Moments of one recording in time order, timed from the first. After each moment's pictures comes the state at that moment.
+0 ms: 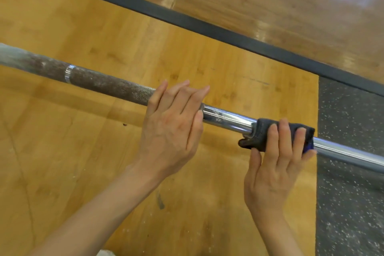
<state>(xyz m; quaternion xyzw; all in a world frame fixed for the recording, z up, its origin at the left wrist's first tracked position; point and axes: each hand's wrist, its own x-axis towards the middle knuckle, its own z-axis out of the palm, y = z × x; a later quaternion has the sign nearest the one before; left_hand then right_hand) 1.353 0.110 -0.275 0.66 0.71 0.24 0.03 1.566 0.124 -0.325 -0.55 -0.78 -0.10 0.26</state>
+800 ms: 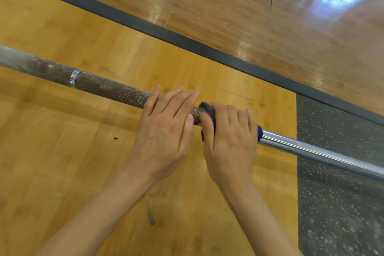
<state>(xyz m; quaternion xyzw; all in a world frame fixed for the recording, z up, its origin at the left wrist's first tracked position) 1.337 0.124 -0.272 0.66 0.69 0.28 0.07 1.471 0.164 -0.268 -0.55 -0.82 -0.01 0.17</state>
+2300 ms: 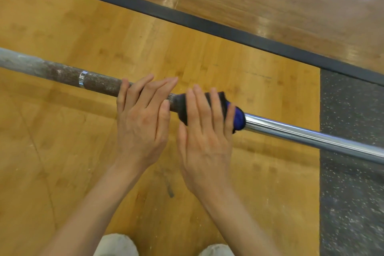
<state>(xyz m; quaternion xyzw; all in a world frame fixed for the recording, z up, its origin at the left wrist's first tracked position) 1.312 0.083 -0.281 0.60 0.74 0.31 0.01 1.443 0.098 -0.283 -0.49 -0.84 0.02 0.21</state>
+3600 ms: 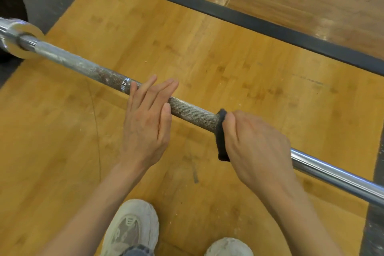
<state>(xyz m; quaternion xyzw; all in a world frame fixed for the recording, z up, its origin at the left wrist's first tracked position) 1.291 0.023 -0.274 0.54 0.79 0.28 0.01 1.465 0.107 -0.217 -0.43 -0.90 0.06 -0.04</state>
